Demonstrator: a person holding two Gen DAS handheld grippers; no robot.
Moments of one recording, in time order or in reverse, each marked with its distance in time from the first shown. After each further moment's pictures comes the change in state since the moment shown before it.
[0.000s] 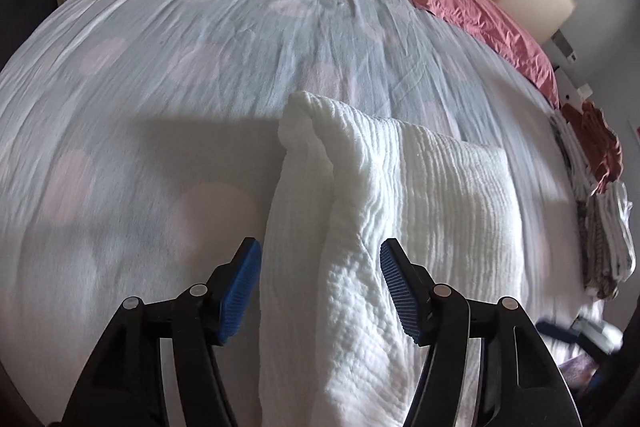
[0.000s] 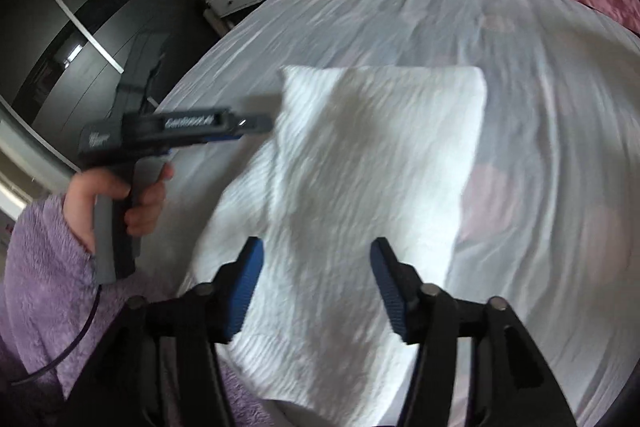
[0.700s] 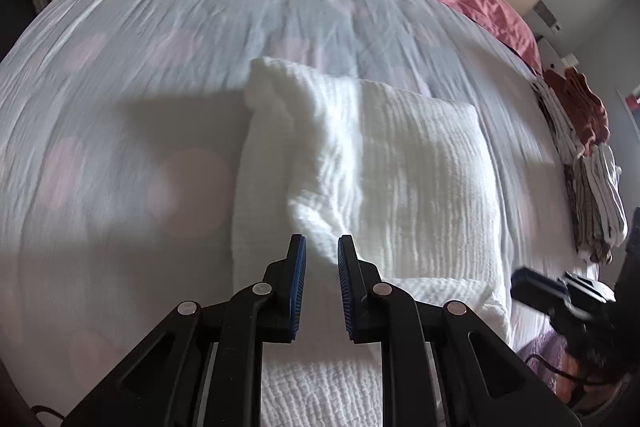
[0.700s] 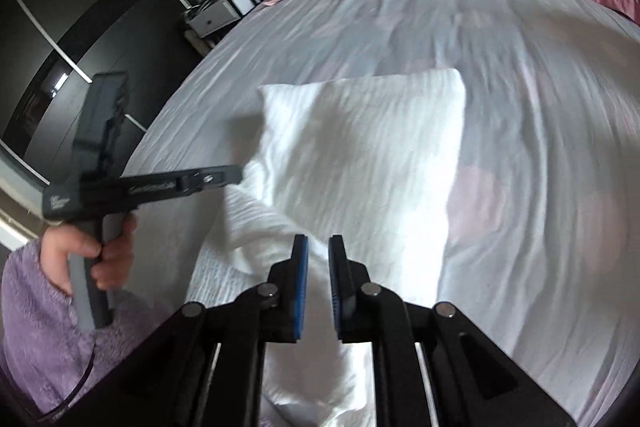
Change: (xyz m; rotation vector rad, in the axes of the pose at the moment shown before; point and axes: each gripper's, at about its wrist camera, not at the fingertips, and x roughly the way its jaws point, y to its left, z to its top) left arm -0.018 -0.014 -0.021 0.024 0.079 -0.044; right arm 0.002 -0.002 -0.010 0.081 -0.030 -0.019
